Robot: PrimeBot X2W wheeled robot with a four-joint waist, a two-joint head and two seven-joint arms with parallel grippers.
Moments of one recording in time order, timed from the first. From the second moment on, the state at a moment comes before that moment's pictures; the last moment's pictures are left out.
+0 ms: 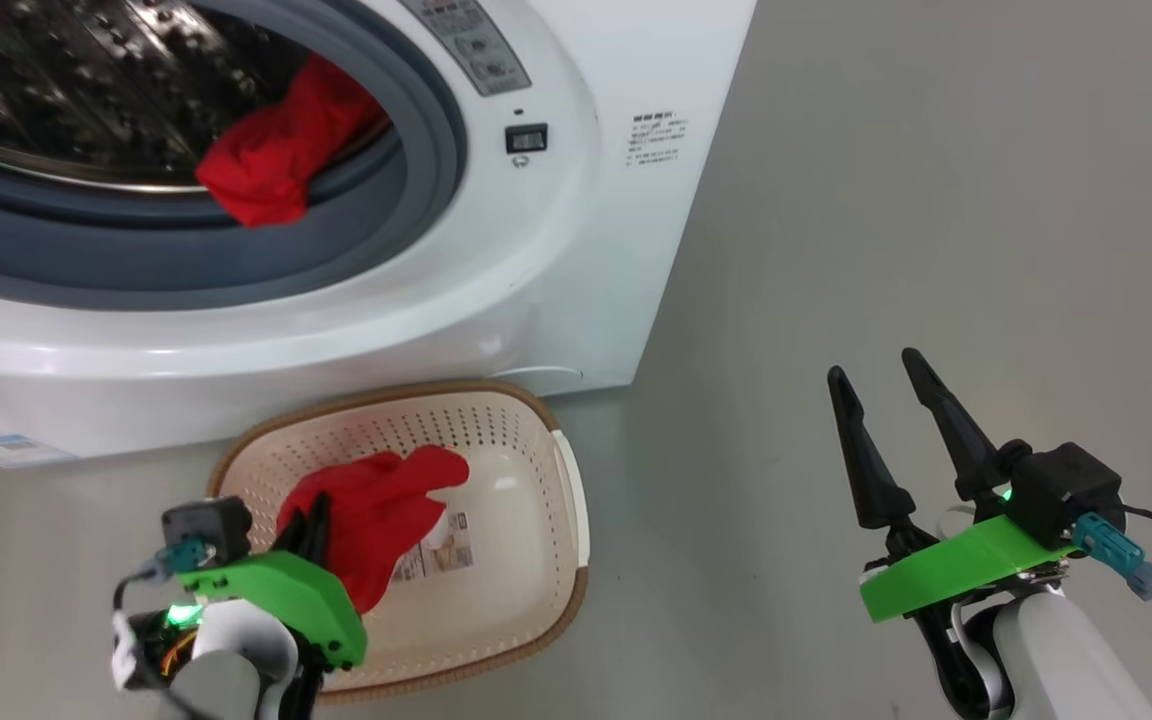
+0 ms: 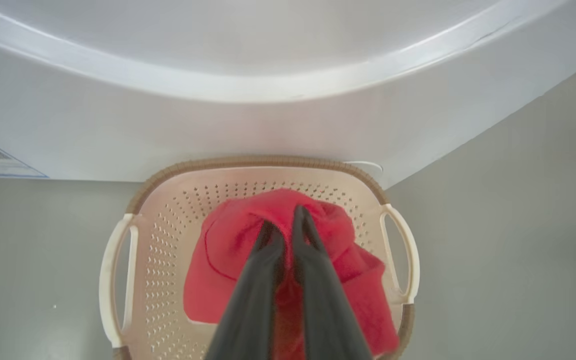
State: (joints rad) left arm -0.45 0.04 -0.08 0.80 -0.37 -0.06 -0.08; right arm -0.22 -0.05 0.10 0.25 0.32 0.12 -0.26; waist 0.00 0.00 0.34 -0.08
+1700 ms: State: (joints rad) left arm -0.67 0.07 -0.13 1.20 -0.42 -0.12 -0.24; right arm -0.26 -0.05 0.11 0.27 0.35 0.12 -0.26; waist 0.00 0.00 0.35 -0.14
